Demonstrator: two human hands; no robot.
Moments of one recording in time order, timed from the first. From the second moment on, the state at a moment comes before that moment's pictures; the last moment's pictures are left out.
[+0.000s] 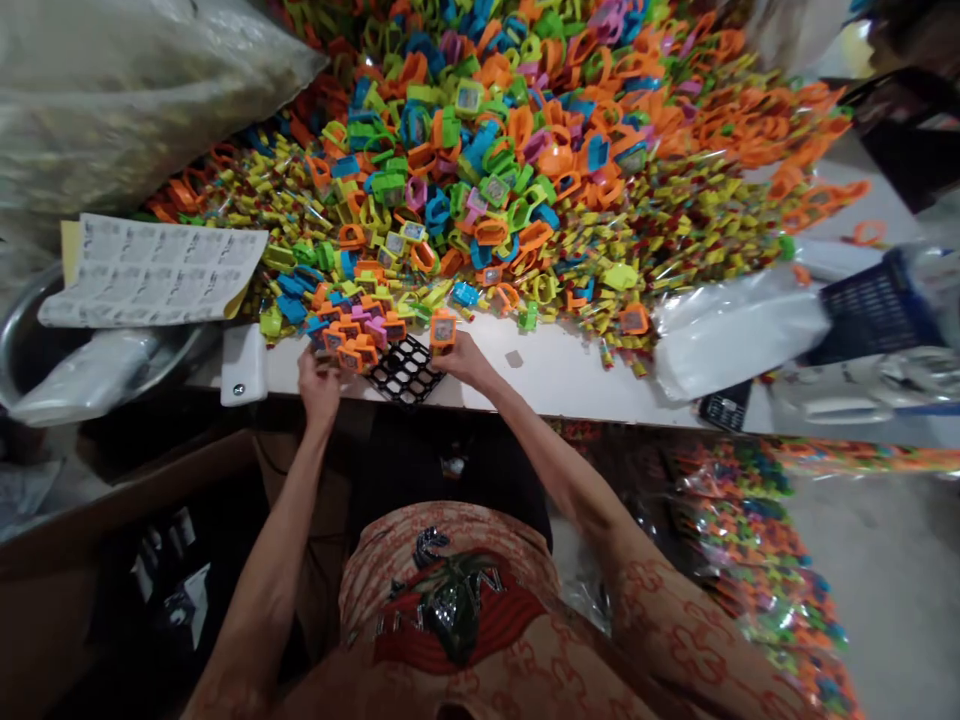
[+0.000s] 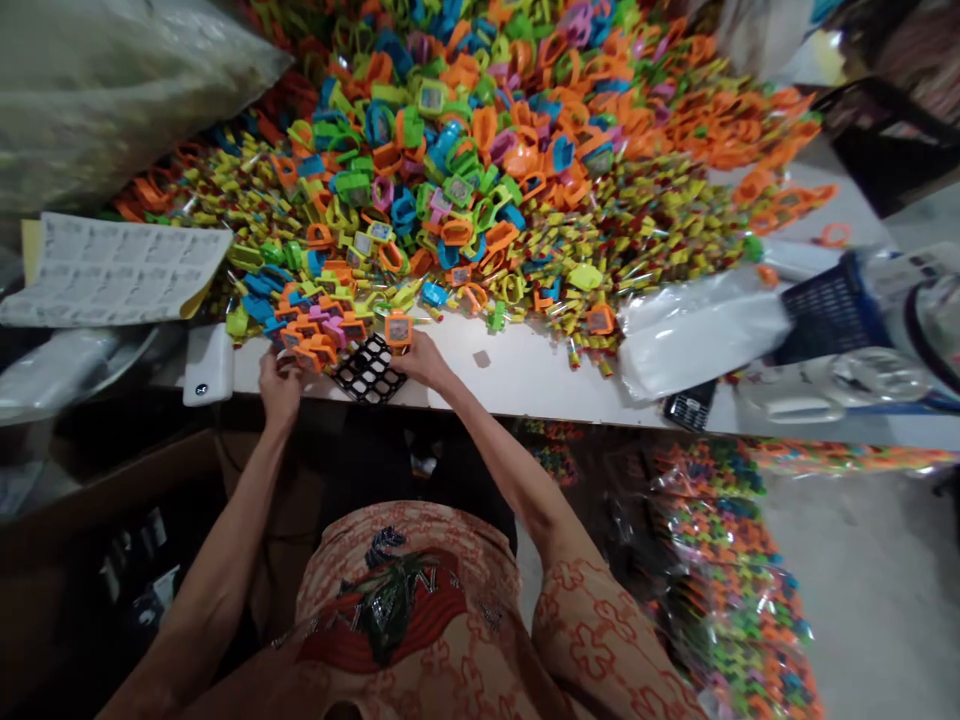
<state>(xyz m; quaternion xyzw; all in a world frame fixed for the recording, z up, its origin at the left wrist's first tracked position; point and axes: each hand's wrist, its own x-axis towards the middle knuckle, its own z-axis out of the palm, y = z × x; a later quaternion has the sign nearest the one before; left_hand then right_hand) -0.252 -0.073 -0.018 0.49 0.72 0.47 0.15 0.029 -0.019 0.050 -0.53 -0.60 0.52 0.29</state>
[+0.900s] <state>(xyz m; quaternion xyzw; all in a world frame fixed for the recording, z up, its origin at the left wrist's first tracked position) -0.245 -0.055 -0.035 0.52 0.74 0.42 0.10 -0.050 -0.057 0.032 -0.49 -0.76 0.40 0.15</state>
